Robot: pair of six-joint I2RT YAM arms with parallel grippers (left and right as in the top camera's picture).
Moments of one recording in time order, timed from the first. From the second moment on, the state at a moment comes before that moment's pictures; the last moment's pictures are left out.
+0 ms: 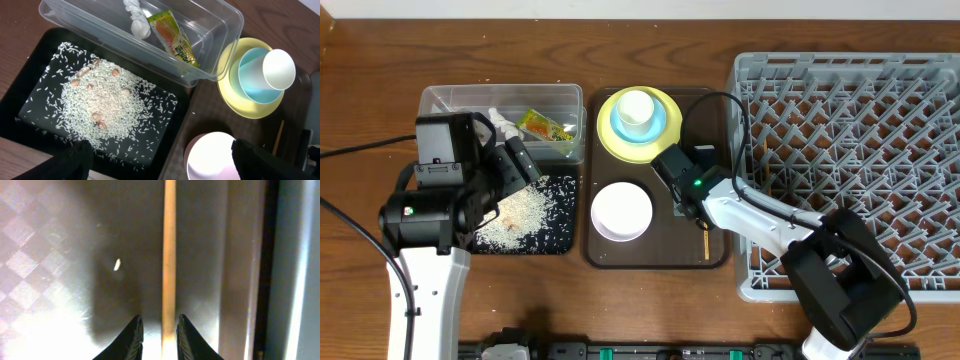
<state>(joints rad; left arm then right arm) 0.04 1.14 1.21 -1.04 0.02 -0.46 0.69 1.86 1.08 -0.58 0.33 0.66</state>
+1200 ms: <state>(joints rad) 0.04 1.14 1.21 -1.04 0.02 -0.46 0.66 1.78 1.11 -0.64 0.23 0.60</state>
